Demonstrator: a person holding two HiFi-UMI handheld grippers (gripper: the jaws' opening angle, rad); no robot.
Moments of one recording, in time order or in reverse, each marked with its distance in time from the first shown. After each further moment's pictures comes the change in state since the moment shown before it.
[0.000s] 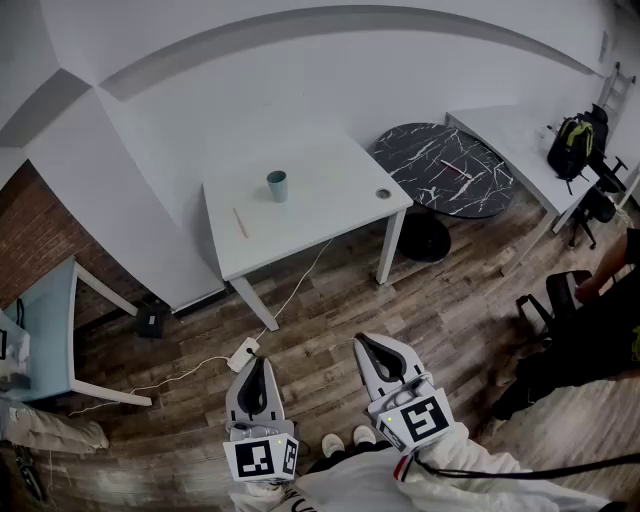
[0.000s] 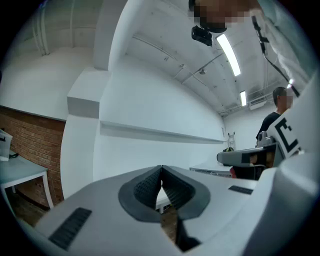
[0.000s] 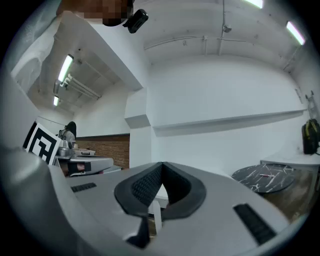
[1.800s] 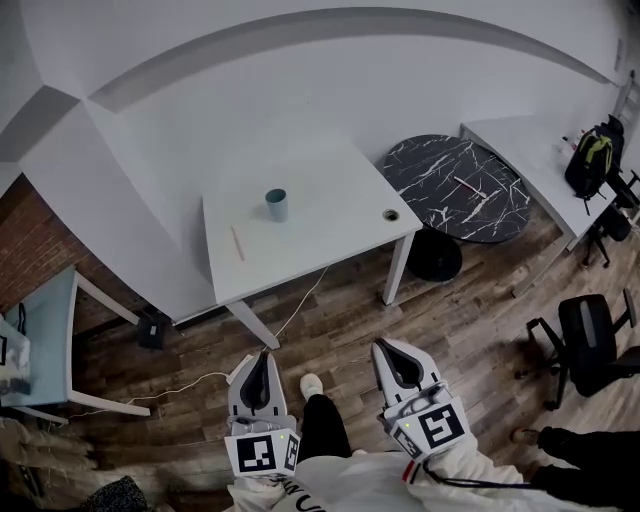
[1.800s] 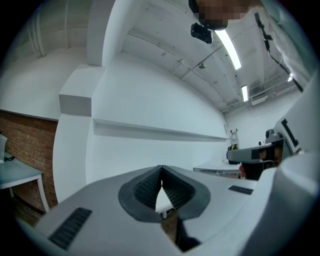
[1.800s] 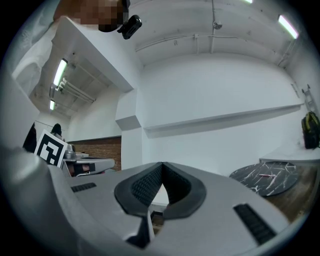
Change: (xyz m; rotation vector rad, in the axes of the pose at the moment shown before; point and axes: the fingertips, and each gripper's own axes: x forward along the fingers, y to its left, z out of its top) left arm 0.117 -0.021 -0.011 0.036 -0.008 0.011; right arm 0.043 -0.110 -0.013 0.045 -0.022 -0.029
